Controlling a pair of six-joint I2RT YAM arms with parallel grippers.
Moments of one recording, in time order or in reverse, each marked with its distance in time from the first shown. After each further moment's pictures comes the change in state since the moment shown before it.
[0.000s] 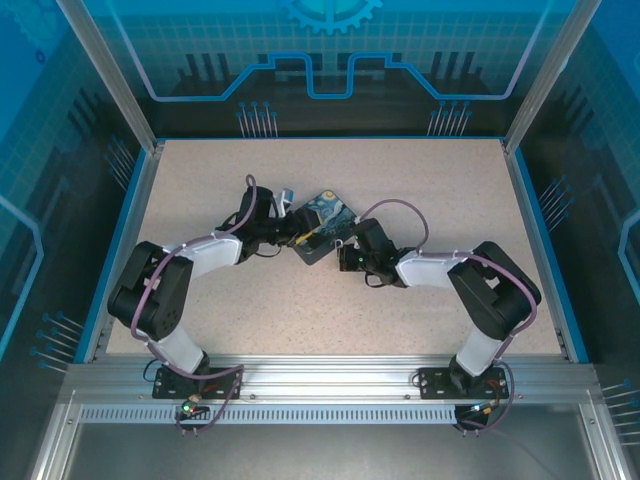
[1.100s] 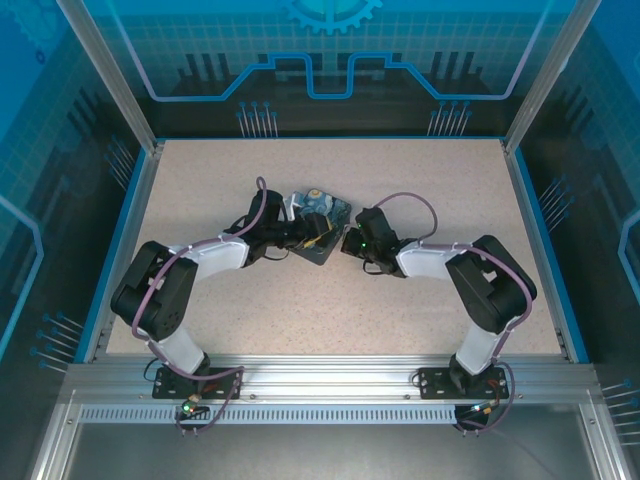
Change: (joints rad) left arm -0.062 0.012 0.000 0.028 -0.021 -0.002; right arm -0.066 0.039 0.057 0.045 0.049 0.222
